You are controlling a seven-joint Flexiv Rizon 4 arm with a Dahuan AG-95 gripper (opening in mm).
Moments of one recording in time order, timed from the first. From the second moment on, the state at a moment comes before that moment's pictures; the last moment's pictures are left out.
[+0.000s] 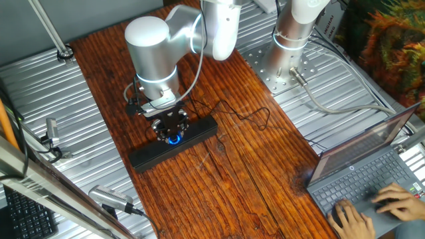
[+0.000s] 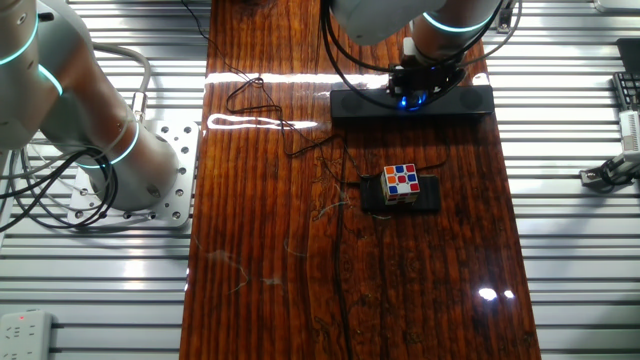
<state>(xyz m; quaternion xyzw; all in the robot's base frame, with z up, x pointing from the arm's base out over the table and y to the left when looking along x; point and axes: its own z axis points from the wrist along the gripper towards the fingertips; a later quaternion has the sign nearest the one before) 0.535 0.128 0.069 -0.71 0.70 0.05 0.07</state>
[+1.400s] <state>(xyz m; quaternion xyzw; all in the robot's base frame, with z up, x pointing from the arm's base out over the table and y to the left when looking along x) 0.535 0.129 0.068 -0.70 0.71 0.05 0.07</state>
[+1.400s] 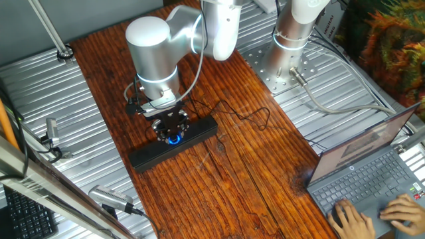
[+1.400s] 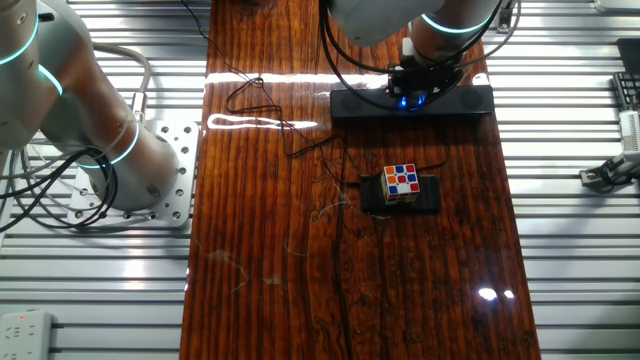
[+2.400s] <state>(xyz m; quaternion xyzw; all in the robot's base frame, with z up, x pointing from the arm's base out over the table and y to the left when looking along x) 0.535 0.129 0.068 -0.69 0.72 0.05 0.07</state>
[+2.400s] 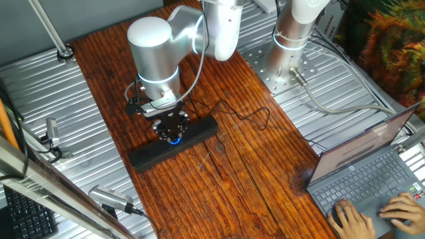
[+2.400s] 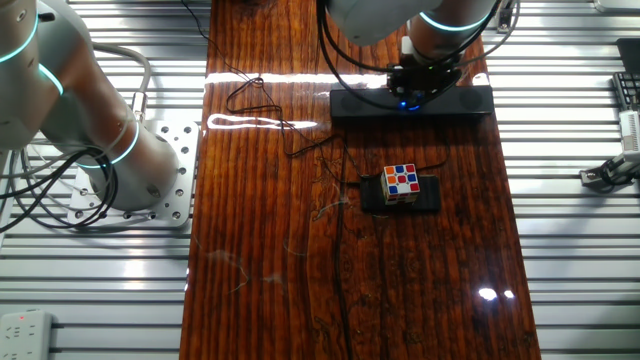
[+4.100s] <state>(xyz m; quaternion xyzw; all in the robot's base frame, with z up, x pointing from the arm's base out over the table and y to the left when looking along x) 0.534 0.129 0.068 -0.60 0.80 0.04 0.05</state>
